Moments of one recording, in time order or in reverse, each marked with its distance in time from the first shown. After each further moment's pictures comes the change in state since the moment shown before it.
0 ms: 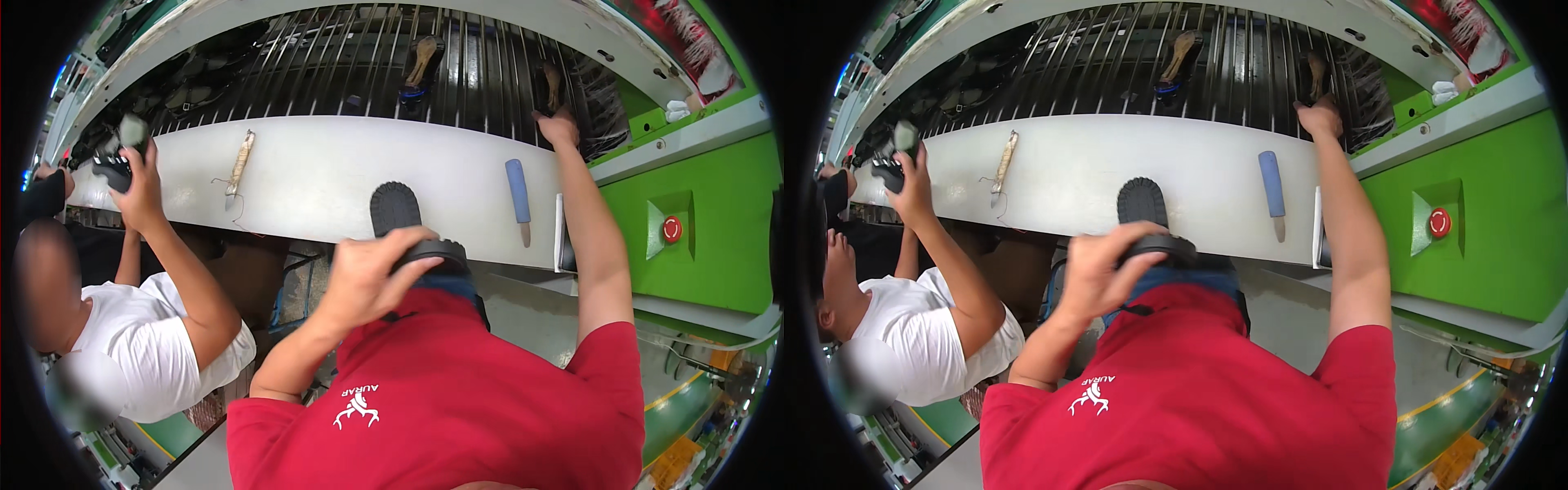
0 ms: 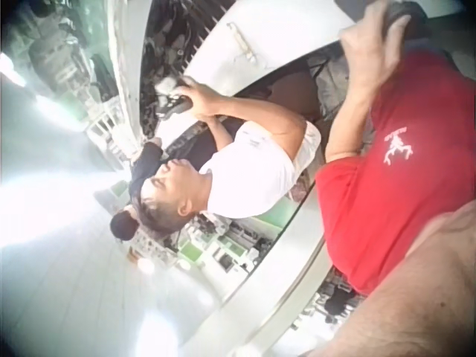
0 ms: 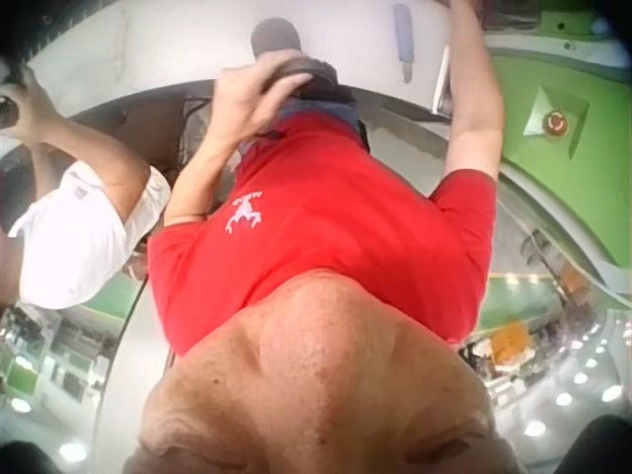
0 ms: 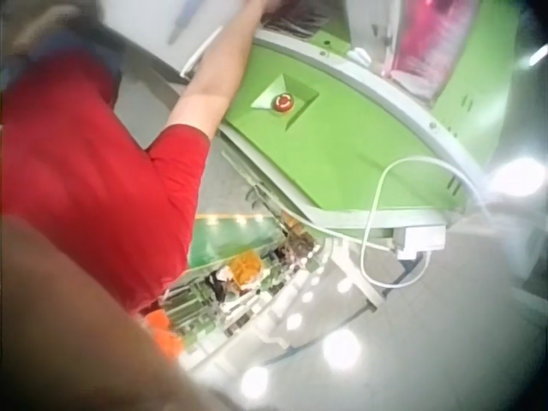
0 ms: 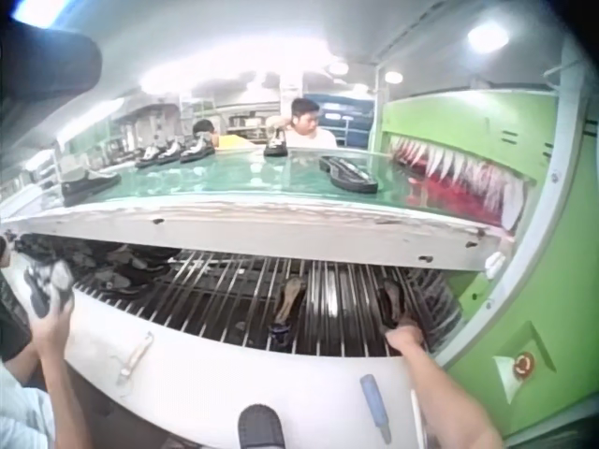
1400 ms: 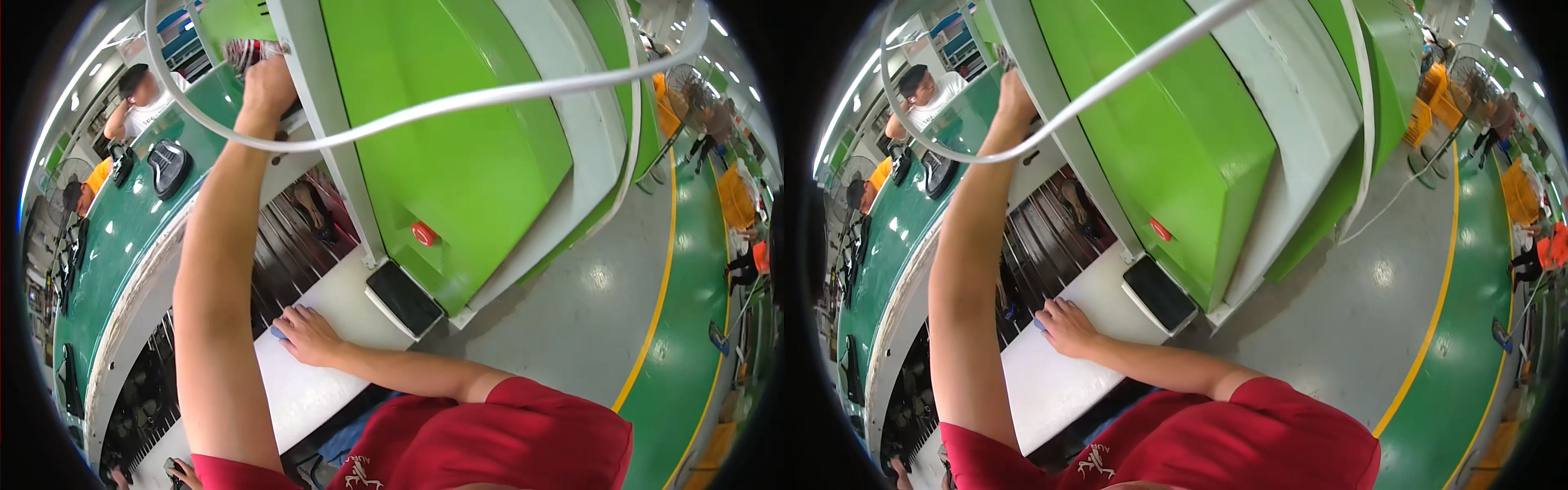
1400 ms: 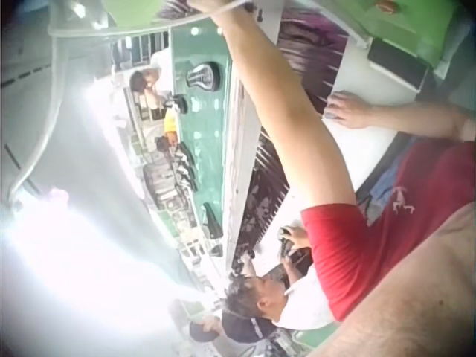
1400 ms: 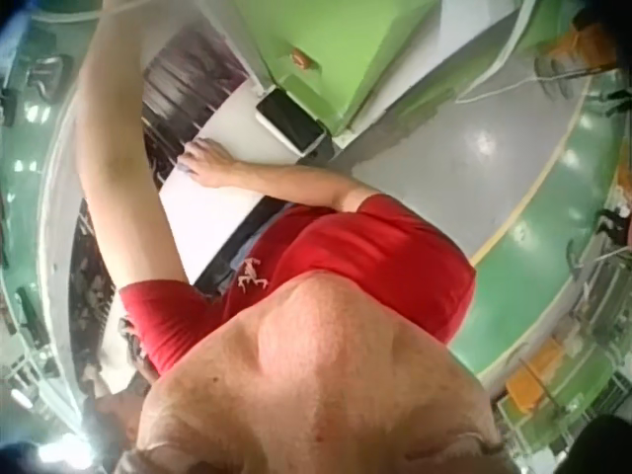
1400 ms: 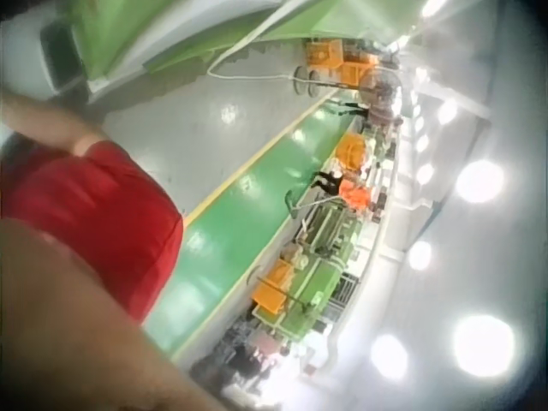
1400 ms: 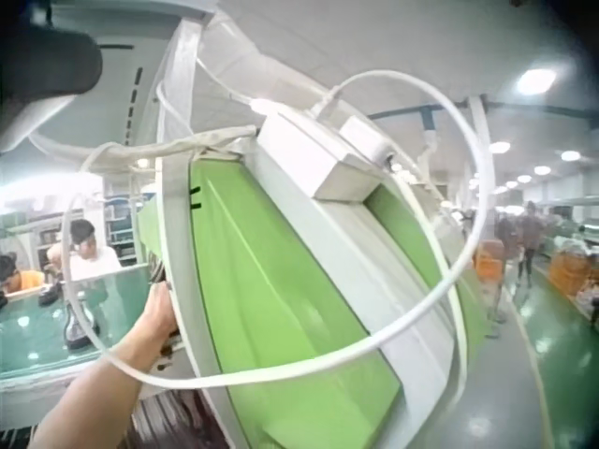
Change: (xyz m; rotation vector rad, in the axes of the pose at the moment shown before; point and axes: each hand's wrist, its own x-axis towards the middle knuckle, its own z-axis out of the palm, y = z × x) left_hand 0.544 0.150 0.228 0.729 0.033 0.878; right_hand -0.215 -0.046 0.029 0.574 0.223 -0.696
